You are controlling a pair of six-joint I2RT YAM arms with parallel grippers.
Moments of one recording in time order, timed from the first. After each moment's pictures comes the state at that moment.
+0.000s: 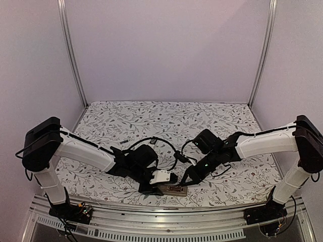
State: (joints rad) left arm -1.08 1.78 0.86 -0.09 0.28 0.53; right arm 0.92 1.63 0.90 -0.33 -0.56 0.29
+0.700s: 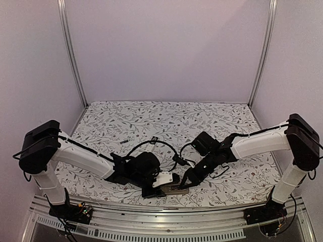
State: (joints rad) left arm -1.17 1.76 0.83 -0.01 0.10 0.31; right arm 0.91 1.69 0.90 -0.32 -0.62 0.26
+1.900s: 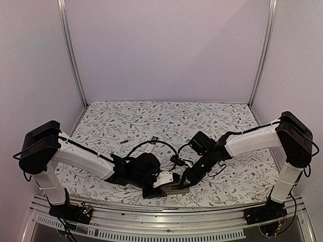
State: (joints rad) left arm -1.18 1.76 0.82 0.00 0.08 0.27; right arm 0.90 1.78 0.96 -0.36 -0.67 0.19
